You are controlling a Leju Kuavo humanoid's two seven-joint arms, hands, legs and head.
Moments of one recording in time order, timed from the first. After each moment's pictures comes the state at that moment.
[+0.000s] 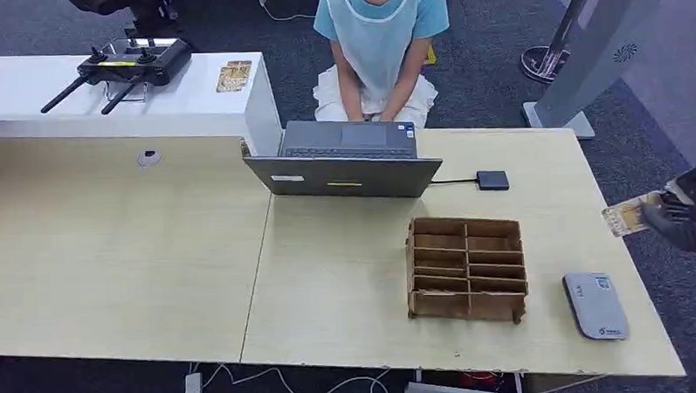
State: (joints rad) left arm -0.07 -0.20 1.13 -0.23 -1.33 0.01 0.05; right arm -0.45 -0.72 -0.06 -1.01 0.15 0.33 -0.15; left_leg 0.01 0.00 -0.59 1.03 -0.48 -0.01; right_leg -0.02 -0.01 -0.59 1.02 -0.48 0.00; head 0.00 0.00
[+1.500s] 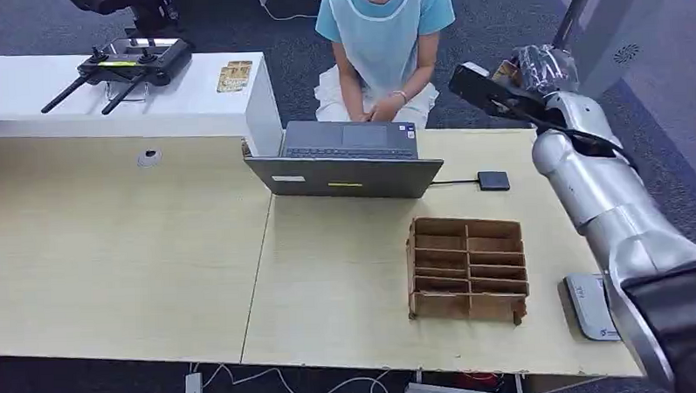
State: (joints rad) left arm -0.09 -0.21 1.11 -0.23 -1.39 -0.02 0.07; right arm -1.12 -0.25 0.50 -0.58 0.90 -0.13 -0.01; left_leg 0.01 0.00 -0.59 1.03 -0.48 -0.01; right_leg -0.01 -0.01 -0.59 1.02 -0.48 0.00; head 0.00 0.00
